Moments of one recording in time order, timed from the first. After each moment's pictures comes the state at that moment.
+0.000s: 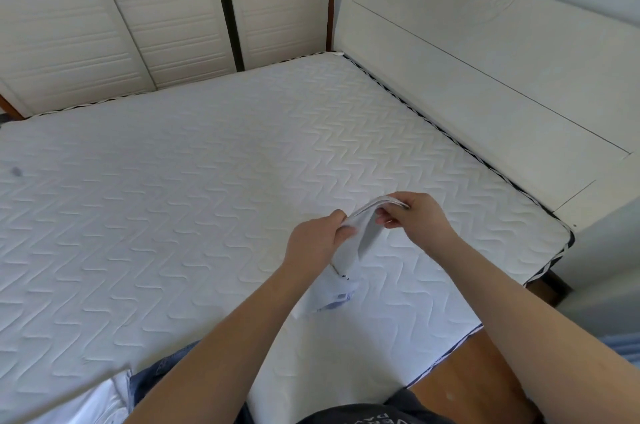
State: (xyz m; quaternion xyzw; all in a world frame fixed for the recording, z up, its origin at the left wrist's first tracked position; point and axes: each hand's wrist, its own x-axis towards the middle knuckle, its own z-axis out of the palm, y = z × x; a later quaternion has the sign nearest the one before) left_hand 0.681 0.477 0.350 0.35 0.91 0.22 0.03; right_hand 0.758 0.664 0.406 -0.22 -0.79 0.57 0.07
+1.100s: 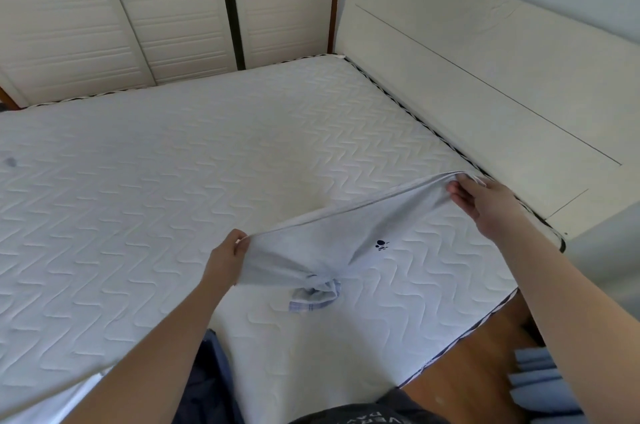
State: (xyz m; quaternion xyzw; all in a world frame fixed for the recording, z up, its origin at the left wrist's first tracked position) left_hand 0.636 0.342 0.262 0.06 0.91 0.40 0.12; right_hand 0.775 0.780 0.411 -0.34 -0.55 0.73 0.20
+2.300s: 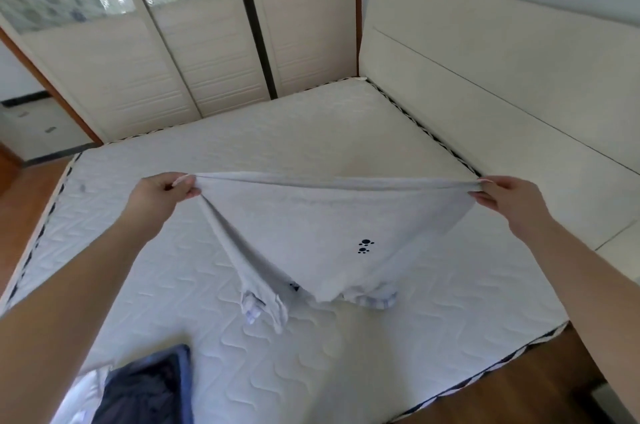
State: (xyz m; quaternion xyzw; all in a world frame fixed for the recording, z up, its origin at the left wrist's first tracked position) left_hand 0.635 0.478 0.482 -0.03 0.87 0.49 -0.02; right_hand 0.779 1.026 0.422 -0.28 -0.64 0.69 0.17
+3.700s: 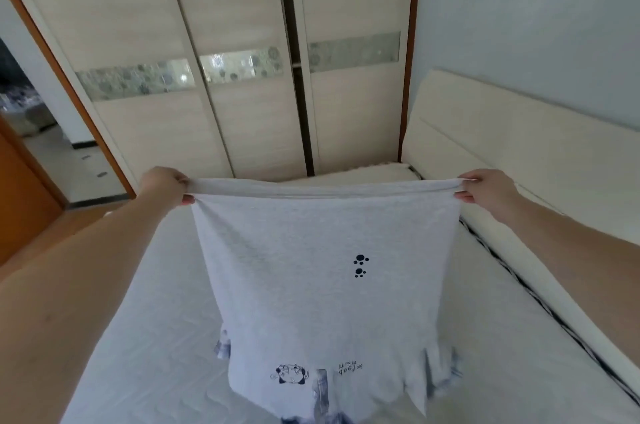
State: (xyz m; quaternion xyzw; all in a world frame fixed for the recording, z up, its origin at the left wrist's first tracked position) left_hand 0.333 0.501 0.607 -0.19 0.91 0.36 -0.08; right_hand 0.375 1.056 0.530 -0.20 -0.79 0.57 0.12
